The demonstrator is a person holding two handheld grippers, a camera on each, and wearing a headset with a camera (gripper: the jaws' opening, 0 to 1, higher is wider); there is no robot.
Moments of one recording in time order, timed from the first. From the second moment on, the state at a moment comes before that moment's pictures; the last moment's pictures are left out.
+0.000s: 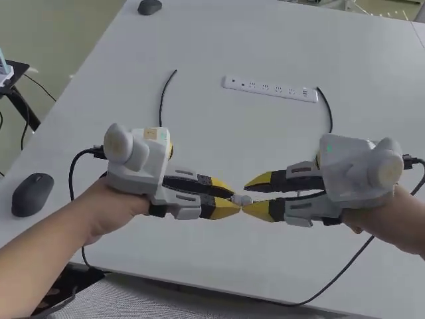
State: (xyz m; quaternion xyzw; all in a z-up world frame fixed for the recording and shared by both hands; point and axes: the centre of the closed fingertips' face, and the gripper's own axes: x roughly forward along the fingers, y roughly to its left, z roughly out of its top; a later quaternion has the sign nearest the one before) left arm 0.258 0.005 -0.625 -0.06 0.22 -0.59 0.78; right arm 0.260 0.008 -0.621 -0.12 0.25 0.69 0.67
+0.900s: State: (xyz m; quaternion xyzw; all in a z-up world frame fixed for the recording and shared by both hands) left arm 0.255 -0.001 -0.618 -0.04 0.21 -0.60 0.77; right arm 0.247 0.007 -0.614 0.15 0.42 0.72 0.53
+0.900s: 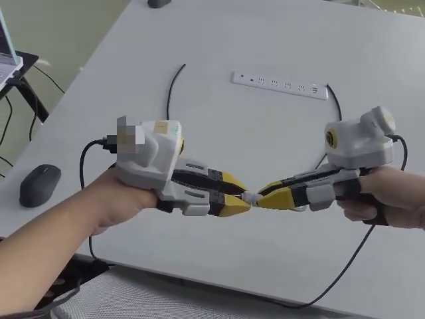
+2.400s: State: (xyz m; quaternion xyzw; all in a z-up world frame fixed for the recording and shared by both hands) left arm 0.255 0.005 -0.614 -0.08 0.22 -0.59 0.78; right arm 0.251 0.009 -0.619 -0.33 0.12 0.69 0.64
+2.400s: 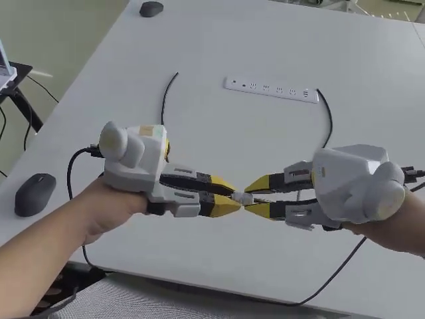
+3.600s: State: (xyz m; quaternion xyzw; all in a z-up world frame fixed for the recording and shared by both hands) left arm 0.259 0.007 -0.616 -0.07 0.21 -0.57 0.79; right arm 0.273 -0.029 -0.628 -0.19 0.22 0.52 0.80
